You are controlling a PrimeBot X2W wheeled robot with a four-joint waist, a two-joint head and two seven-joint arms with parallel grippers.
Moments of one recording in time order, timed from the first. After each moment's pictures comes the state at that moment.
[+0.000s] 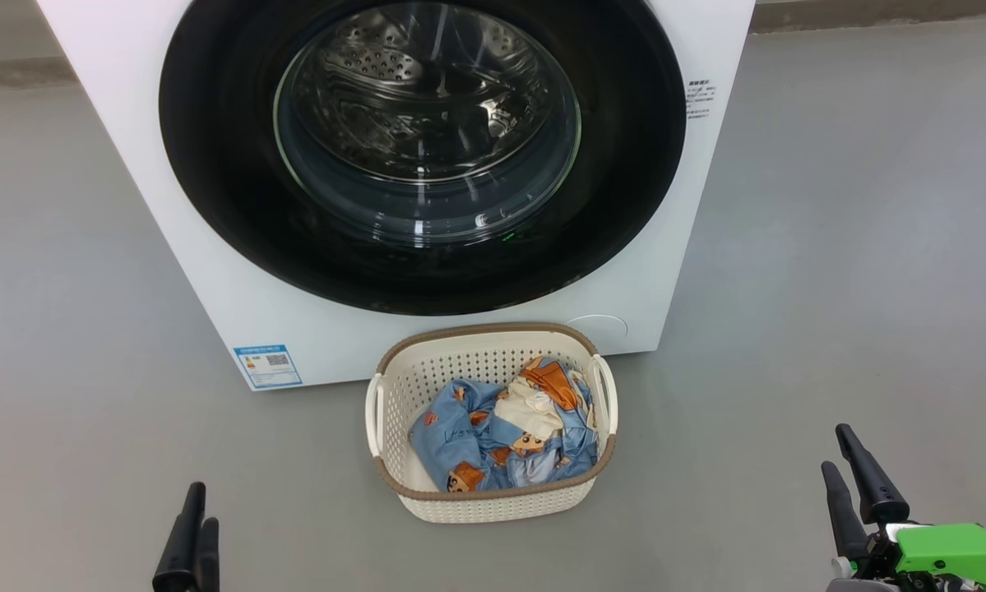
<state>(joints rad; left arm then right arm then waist) -0.03 0.03 0.07 0.32 -1.60 -0.12 0.09 -0.02 -0.02 -0.12 0.32 1.61 0.12 0.09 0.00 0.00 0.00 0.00</state>
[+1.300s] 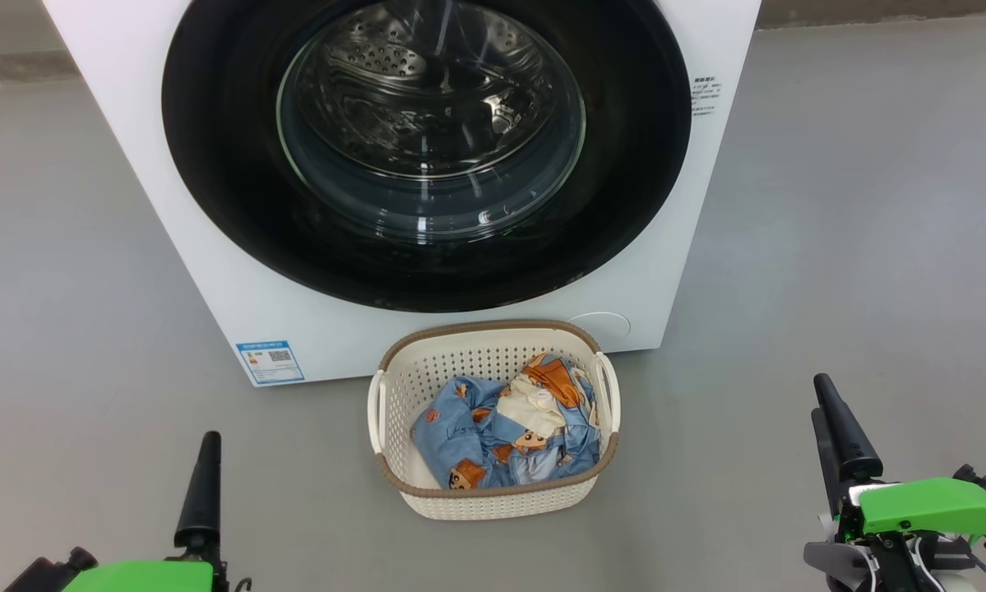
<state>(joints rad) -0.08 0.08 -0.05 0.27 -1.46 -0.12 -0.03 -0.08 -0.07 0.00 0.27 1.46 0.12 -0.03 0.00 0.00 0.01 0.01</state>
